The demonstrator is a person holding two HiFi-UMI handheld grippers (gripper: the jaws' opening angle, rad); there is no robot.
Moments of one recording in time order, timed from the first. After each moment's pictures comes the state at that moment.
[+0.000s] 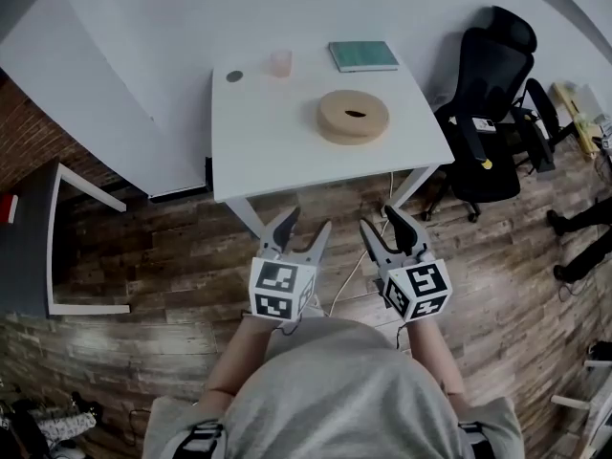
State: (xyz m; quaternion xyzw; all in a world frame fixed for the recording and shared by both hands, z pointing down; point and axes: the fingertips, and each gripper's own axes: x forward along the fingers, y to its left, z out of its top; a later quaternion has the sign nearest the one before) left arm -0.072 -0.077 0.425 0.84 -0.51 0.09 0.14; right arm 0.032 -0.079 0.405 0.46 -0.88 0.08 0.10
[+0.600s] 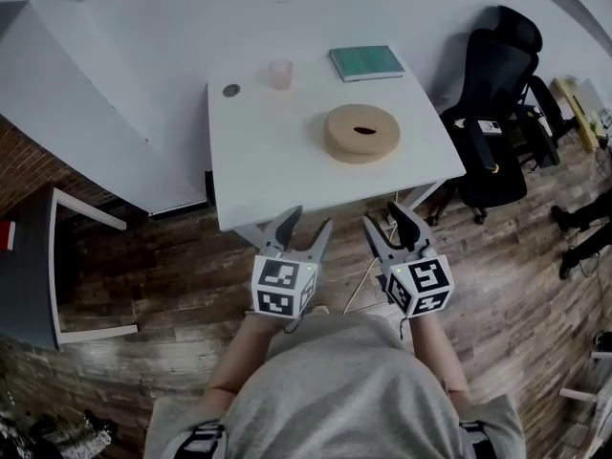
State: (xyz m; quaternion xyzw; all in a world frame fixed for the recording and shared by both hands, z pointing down) left arm -0.101 -0.163 0.447 0.85 -0.49 0.10 0.15; right arm 0.004 -0.163 0.416 0.49 -0.86 0.08 0.10
